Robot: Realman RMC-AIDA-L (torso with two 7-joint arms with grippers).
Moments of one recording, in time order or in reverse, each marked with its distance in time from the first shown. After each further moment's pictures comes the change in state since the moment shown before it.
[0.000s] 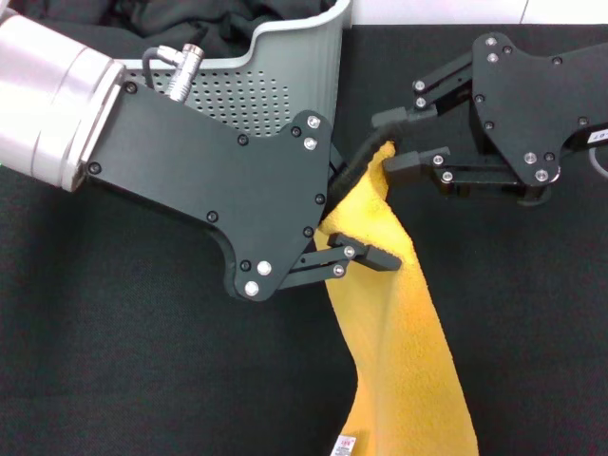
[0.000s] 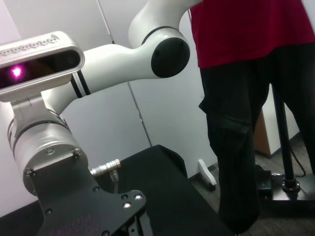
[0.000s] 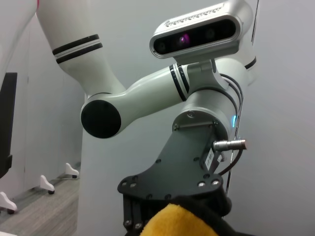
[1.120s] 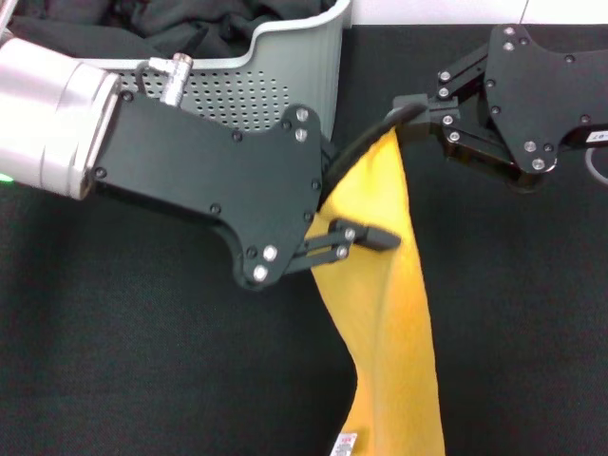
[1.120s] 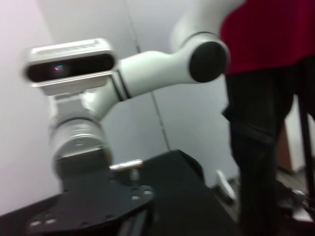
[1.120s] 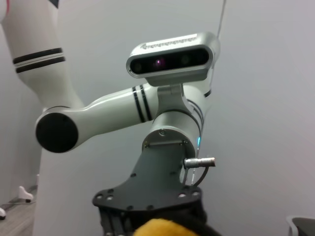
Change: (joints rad) left arm 0.063 -0.018 -0.004 -0.038 -0.006 -0.062 0.012; right arm -0.073 0.066 0.091 0.013 -0.011 -0.026 -0.085
